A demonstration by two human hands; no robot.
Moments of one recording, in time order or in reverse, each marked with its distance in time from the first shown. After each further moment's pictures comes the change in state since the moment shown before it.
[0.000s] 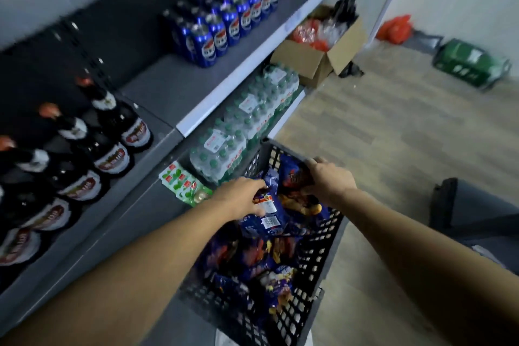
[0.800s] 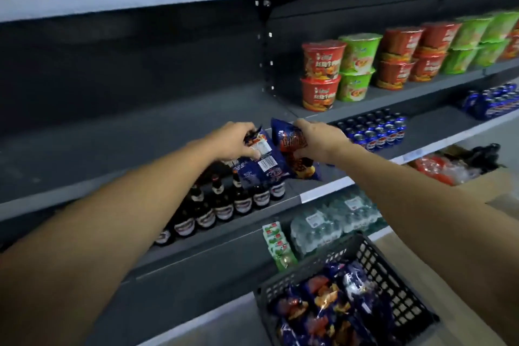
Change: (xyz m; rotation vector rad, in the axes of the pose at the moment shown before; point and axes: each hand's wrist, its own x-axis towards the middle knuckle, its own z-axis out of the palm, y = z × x) left_hand -0.359 -0.015 -0.218 -0.094 0.735 -0.470; right_hand -0.110 -0.253 -0.273 -0.098 0.375 -0.769
